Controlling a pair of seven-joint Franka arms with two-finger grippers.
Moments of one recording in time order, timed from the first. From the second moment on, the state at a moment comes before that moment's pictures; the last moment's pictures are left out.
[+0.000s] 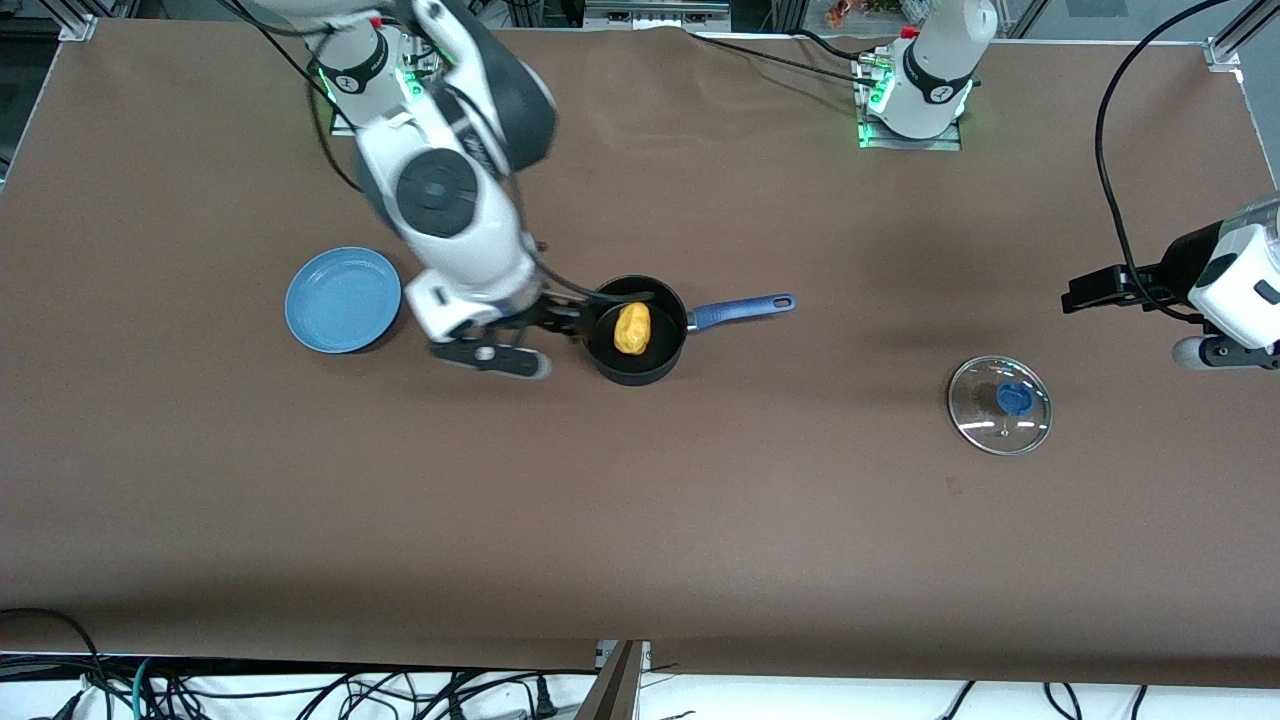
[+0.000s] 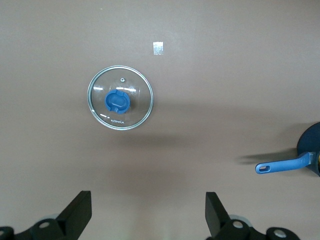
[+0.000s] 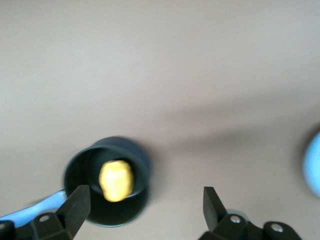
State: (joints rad) left arm 0.07 0.24 -0.05 -1.41 -0.05 1.47 -0.06; right arm 0.46 0.47 0.09 -1.32 0.00 1.78 0.74
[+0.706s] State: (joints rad) left arm 0.07 0.24 -0.05 -1.41 -0.05 1.47 -0.06; right arm 0.29 0.23 -0.13 -1.44 0.03 1.59 0.15
